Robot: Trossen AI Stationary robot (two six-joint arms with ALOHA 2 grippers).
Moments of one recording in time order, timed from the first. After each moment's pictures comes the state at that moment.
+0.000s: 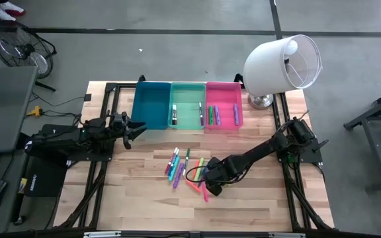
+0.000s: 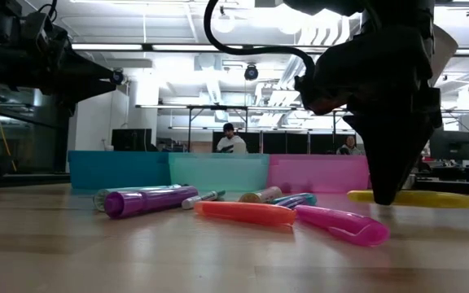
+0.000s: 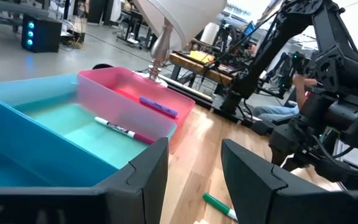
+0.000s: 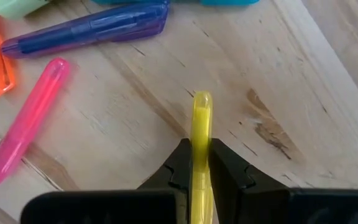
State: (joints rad) left arm 0.10 0.02 0.04 0.00 -0.17 -0.35; right arm 0.39 1.93 1.26 -0.78 0.04 1.12
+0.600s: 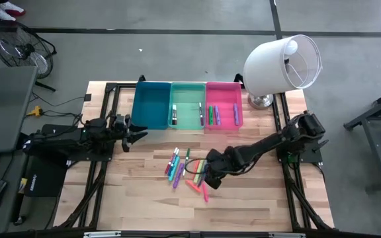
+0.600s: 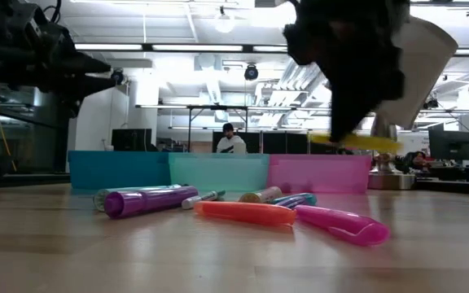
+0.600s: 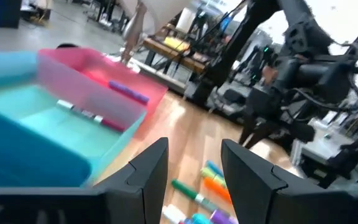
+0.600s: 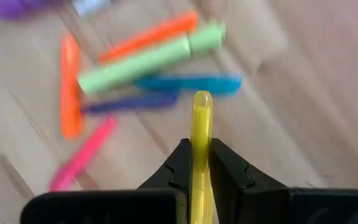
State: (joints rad) left arm 0.10 0.07 0.04 0.06 -0.03 -0.43; right arm 0.35 1.78 1.26 -0.76 0.18 1.00
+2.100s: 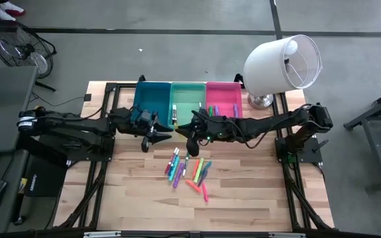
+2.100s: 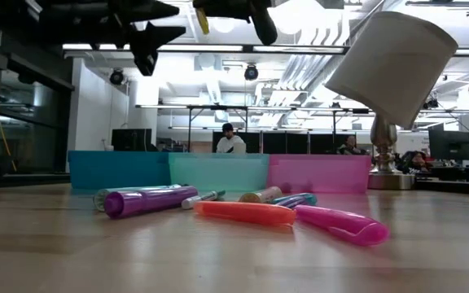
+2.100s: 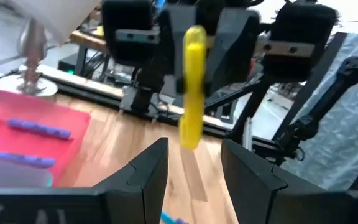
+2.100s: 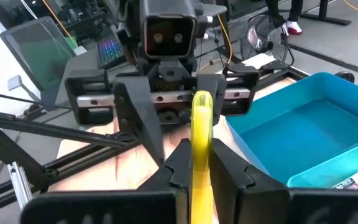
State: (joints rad) left arm 0.10 1.00 0.43 0.63 0.25 -0.34; right arm 0.09 1.65 1.26 0.14 0.28 0.42
